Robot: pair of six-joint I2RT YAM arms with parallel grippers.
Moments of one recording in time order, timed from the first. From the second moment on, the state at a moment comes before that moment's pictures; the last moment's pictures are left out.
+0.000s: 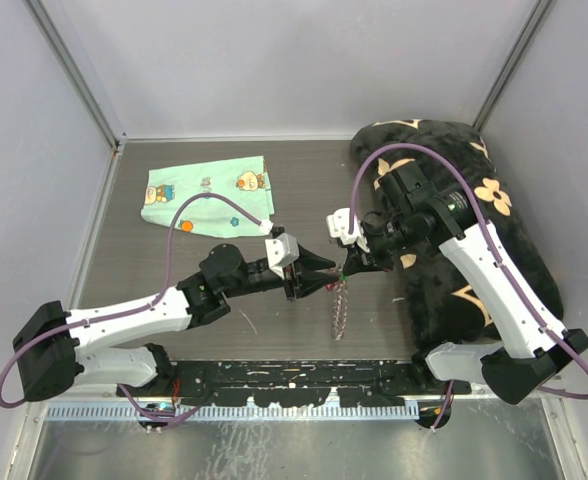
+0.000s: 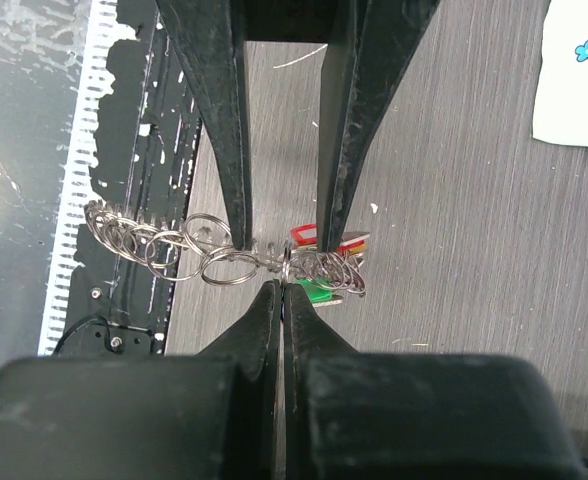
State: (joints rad) left arm -1.05 1.18 0.71 0.61 0.35 -0.08; right arm 0.52 1.26 1.53 -1.41 -0.77 -1.07
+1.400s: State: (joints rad) left arm -1.04 1.24 0.74 0.61 0.40 -0.12; right arm 0.52 1.26 1.53 -1.42 -0.79 -1.07
